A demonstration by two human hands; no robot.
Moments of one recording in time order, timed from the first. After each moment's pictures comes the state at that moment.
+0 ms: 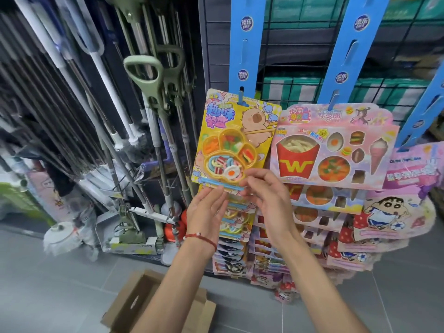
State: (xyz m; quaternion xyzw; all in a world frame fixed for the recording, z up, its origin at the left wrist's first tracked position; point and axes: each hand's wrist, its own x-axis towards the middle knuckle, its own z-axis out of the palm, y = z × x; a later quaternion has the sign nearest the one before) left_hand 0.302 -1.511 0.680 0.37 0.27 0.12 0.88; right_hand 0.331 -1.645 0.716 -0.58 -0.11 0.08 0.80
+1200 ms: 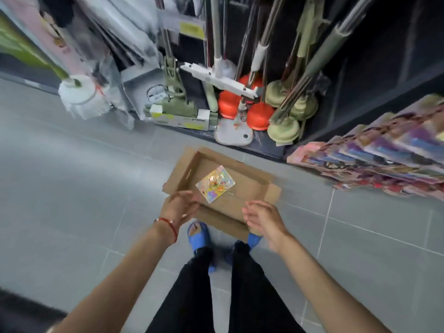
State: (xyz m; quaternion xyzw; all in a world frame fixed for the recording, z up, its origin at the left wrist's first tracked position) left_hand 0.102 -1.117 0.359 0.46 0.59 -0.15 0.65; right_hand 0.164 -1.331 0.320 -0.66 0.28 0.44 0.54
